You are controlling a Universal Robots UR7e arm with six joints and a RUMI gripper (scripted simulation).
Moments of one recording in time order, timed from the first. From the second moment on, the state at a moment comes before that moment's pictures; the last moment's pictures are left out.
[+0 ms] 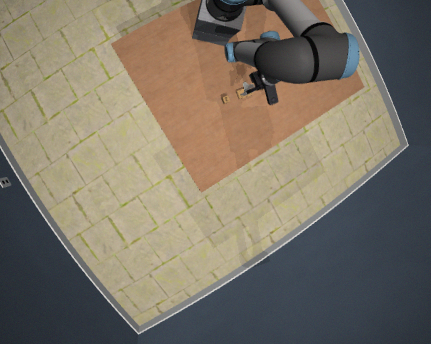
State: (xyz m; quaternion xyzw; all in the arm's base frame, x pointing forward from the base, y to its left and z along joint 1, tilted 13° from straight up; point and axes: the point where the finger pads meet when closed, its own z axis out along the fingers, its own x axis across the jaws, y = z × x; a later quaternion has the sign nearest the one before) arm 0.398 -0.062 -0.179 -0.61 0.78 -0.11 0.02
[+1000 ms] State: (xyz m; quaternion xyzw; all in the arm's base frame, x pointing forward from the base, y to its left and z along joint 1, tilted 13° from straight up) arm 0.411 0.023 -0.193 -0.60 0.79 -0.11 0.01
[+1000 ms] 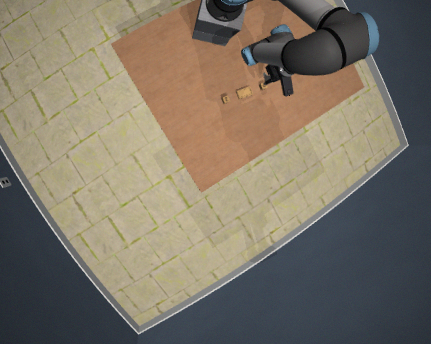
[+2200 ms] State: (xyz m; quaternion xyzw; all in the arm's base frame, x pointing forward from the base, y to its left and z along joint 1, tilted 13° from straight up) arm 0.412 0.023 -0.195 -0.60 0.79 -0.11 0.01
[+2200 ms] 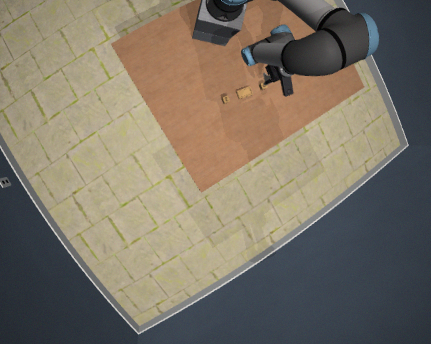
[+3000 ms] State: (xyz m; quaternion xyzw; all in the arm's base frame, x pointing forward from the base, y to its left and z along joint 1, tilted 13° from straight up) arm 0.416 0.020 -0.218 -0.61 0.79 -0.11 0.01
